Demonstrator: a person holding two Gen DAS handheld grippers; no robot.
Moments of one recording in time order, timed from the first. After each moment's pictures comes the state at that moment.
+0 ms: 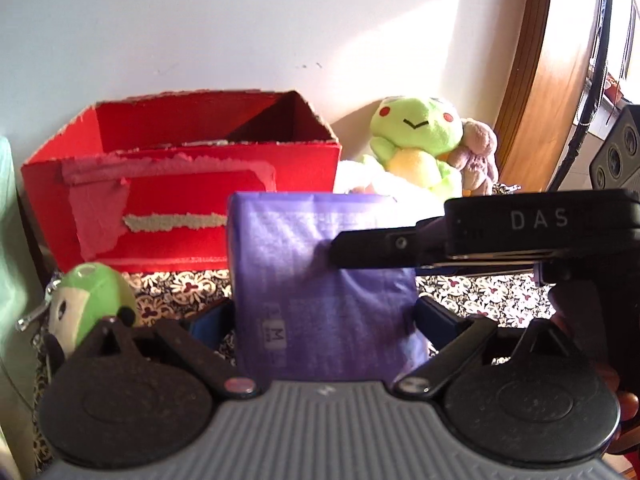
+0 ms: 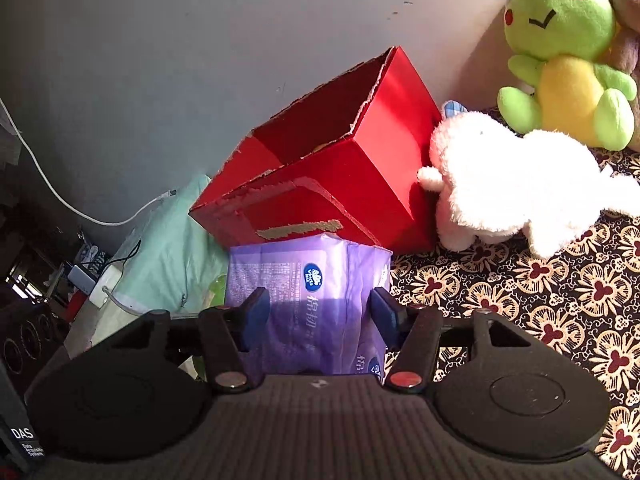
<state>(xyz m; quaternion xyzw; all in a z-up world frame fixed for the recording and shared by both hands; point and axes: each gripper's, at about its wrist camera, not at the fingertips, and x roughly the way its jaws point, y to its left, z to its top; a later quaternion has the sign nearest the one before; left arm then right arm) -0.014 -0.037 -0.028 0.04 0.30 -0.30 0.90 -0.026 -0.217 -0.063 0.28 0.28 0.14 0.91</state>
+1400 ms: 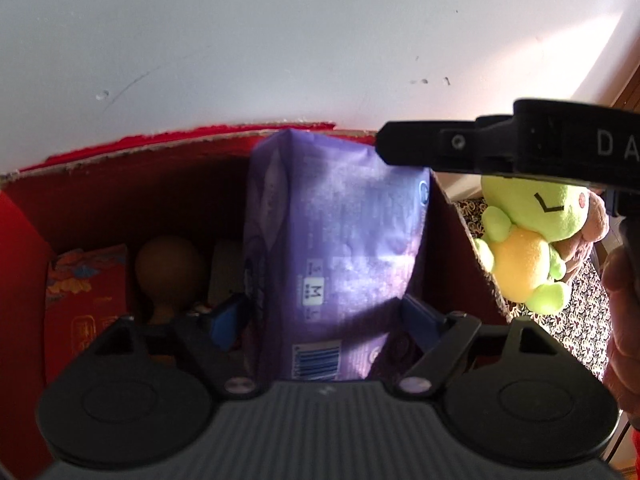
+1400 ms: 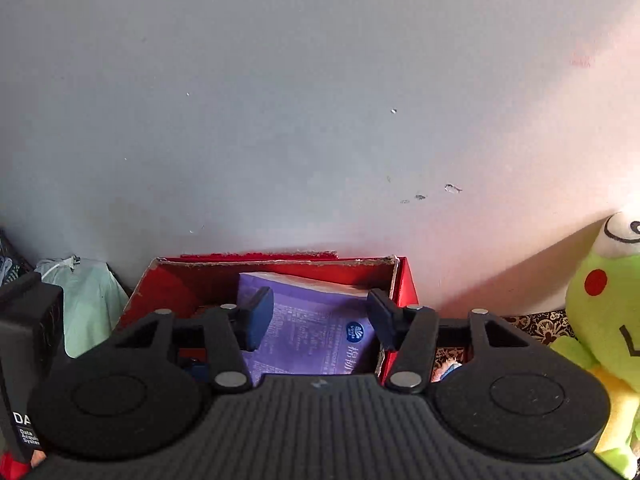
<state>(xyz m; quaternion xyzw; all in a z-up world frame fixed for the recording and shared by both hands) 0.266 -0.095 -0.014 0.05 0.47 -0.32 0.82 0.196 -0.248 0.044 0.19 0.32 0.06 0.93</state>
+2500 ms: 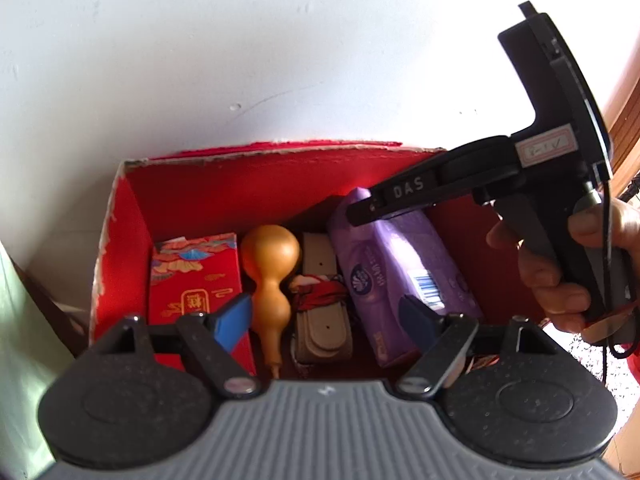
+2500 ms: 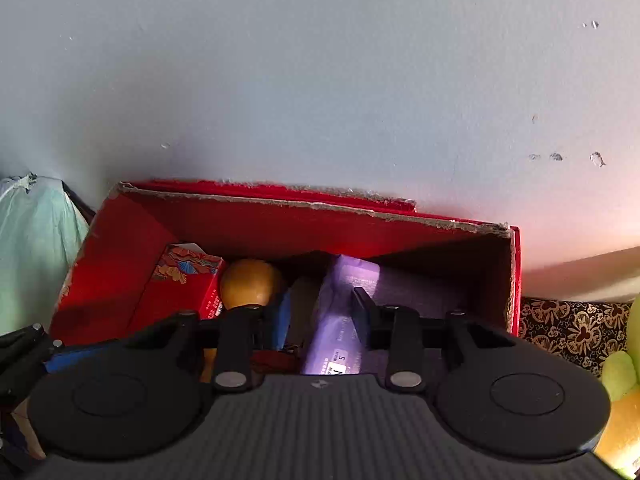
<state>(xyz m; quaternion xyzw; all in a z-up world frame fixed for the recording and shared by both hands) 0.238 -0.024 0.019 0.04 0.43 -0.29 0.86 0.274 -0.180 0.012 0.14 0.47 0.07 0.87</state>
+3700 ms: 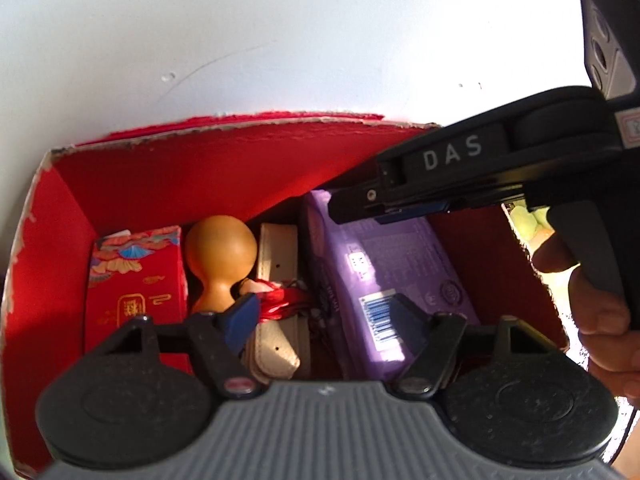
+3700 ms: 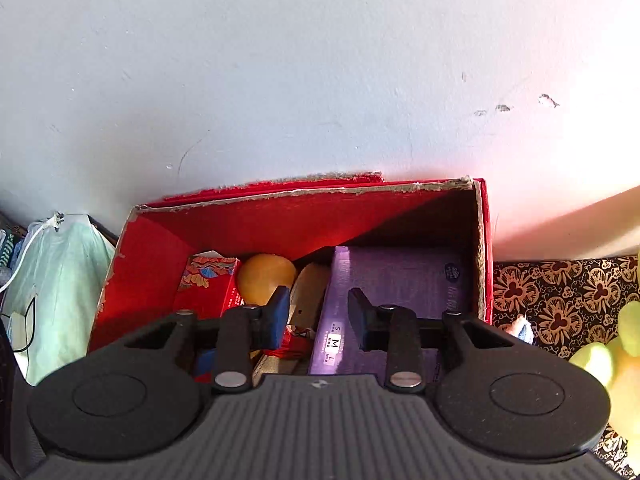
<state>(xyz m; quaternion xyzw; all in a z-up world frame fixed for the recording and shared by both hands) 0.249 -0.079 -0.020 0.05 0.46 -0.28 0.84 0.232 -0.200 0.021 0.21 0.46 0.06 0.86</state>
